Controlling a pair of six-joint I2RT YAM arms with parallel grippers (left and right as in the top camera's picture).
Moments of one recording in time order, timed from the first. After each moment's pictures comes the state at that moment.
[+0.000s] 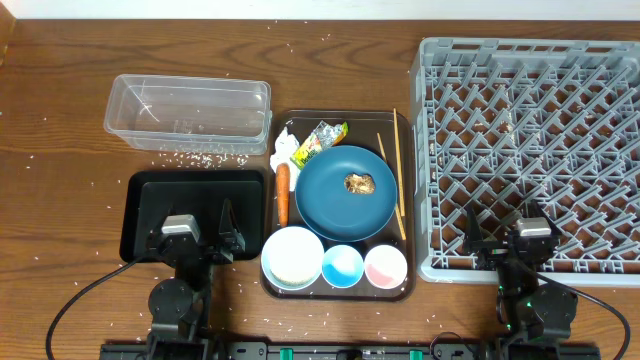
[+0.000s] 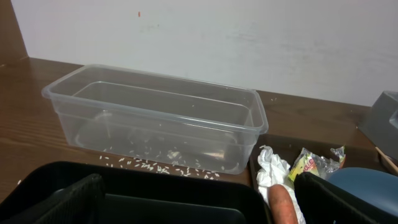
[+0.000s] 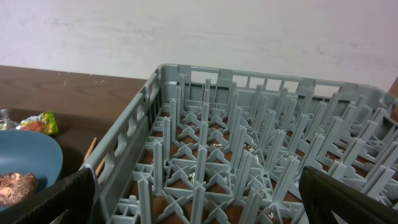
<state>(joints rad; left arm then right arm) -0.09 0.01 0.02 -0.11 -0.10 -0.17 -0.06 0.01 0.01 -0.06 -0.11 -0.06</state>
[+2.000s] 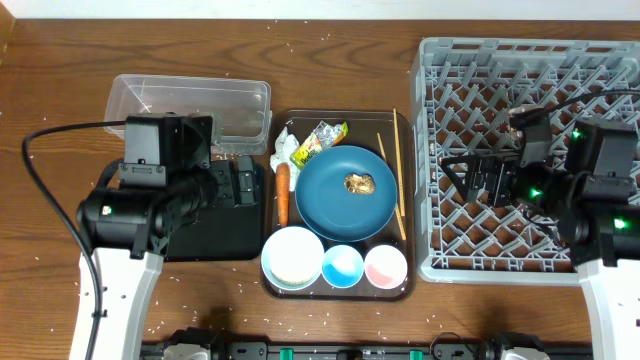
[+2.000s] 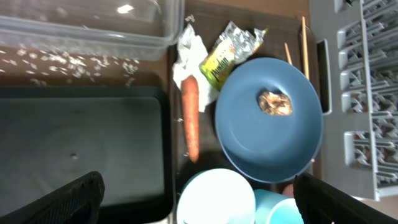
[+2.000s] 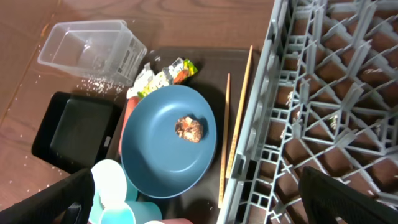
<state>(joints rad) -0.09 1.14 1.22 -1.08 0.28 -0.19 -0.06 1.10 1.12 -0.87 -0.57 0.06</state>
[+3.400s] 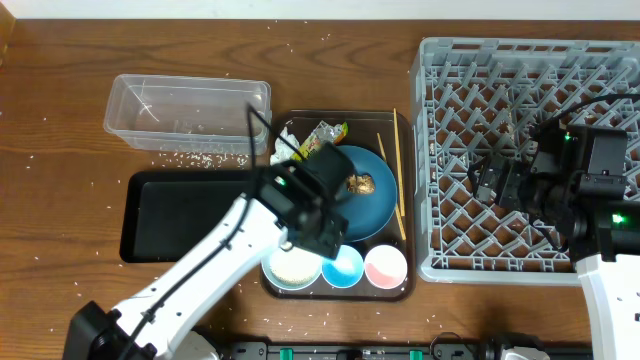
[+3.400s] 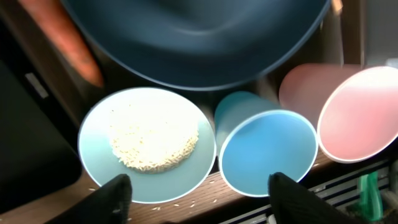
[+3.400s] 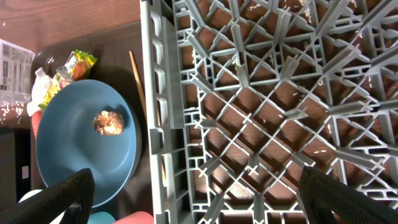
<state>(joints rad) -0.75 1.47 1.20 -1.18 0.08 -0.37 -0.06 1.11 1.12 -1.00 -0.21 0.22</state>
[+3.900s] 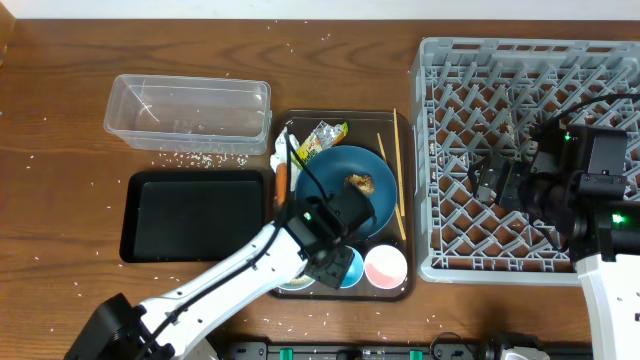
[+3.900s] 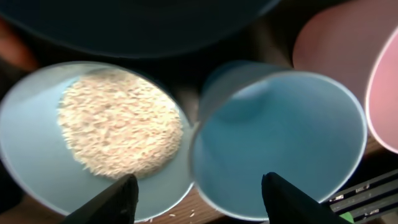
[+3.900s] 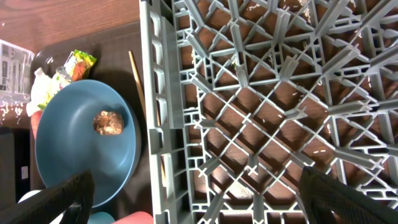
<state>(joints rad) -0.88 1.47 1.02 -1.03 0.05 -0.40 -0.06 1.11 1.12 -0.99 -0.21 0.22</state>
